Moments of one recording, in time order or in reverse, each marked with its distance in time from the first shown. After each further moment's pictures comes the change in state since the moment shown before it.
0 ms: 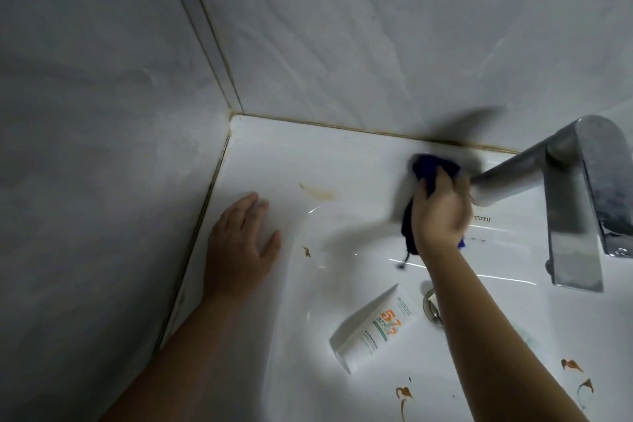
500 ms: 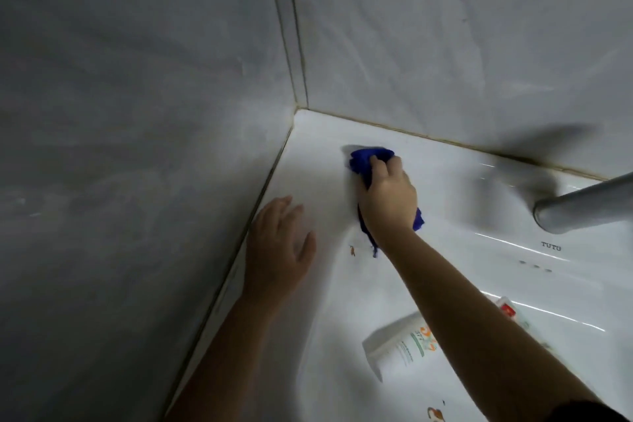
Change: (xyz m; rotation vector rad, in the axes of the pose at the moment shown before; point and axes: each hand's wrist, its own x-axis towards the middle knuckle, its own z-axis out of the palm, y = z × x) left_hand -0.022 0.000 -0.016 -0.039 0.088 -0.083; right_hand -0.049 -0.106 0.050 0.006 -0.299 -0.511
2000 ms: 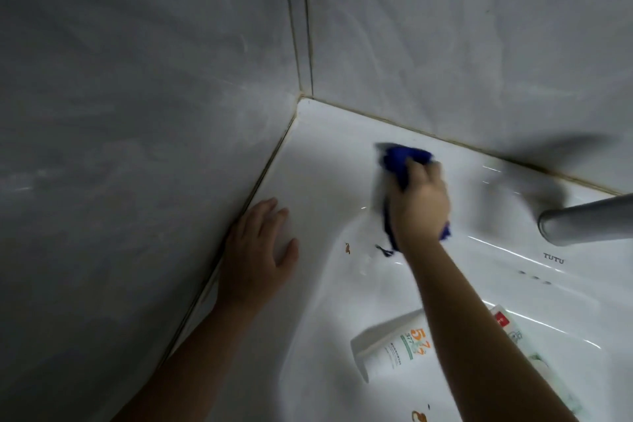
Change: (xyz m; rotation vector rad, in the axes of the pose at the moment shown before) left_hand -0.019 -0.013 0.001 0.065 0.006 -0.069; right_hand -0.003 0.034 -0.004 0.117 0.204 0.061
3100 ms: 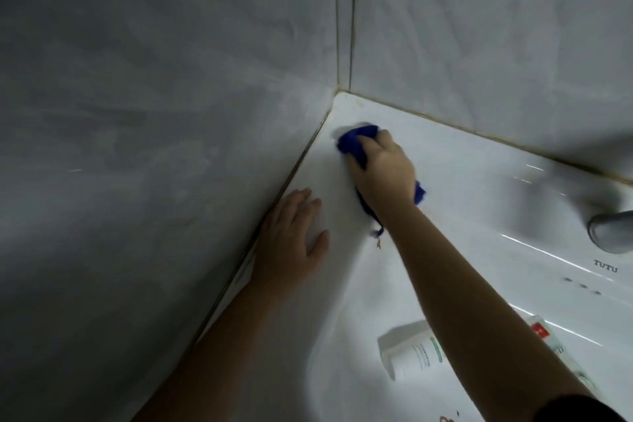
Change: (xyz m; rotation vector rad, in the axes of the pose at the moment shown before) left_hand -0.003 -0.002 -0.005 -0.038 -0.021 0.030; right_hand 0.007 -0.066 0.036 -0.034 -0.262 -0.323
